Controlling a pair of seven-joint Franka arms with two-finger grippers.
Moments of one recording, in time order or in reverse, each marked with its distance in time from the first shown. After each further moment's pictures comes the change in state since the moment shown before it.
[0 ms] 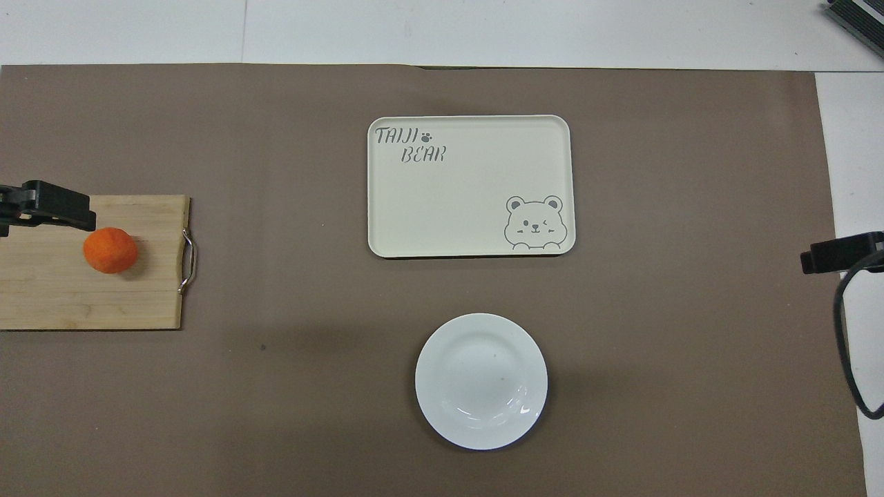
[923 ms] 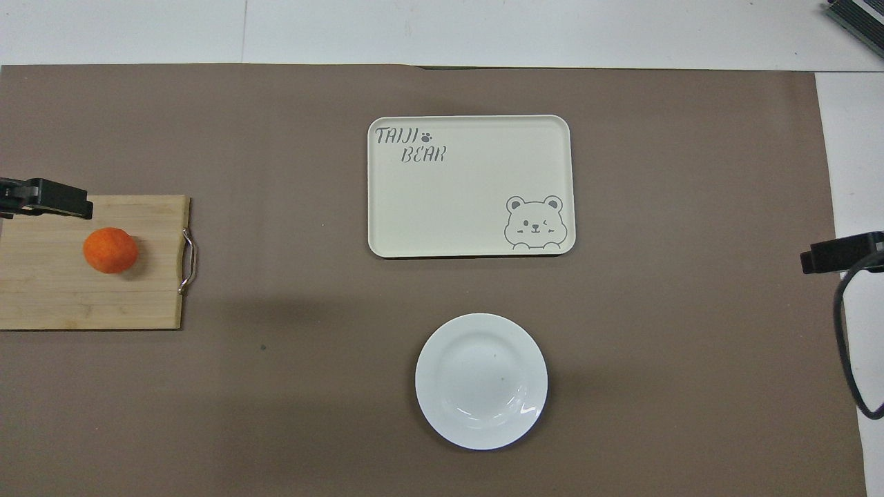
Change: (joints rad) left arm 0.086 0.038 0.005 -0.121 0.000 0.235 0.185; right arm 0.000 0.000 0.000 0.000 0.000 0.000 0.000
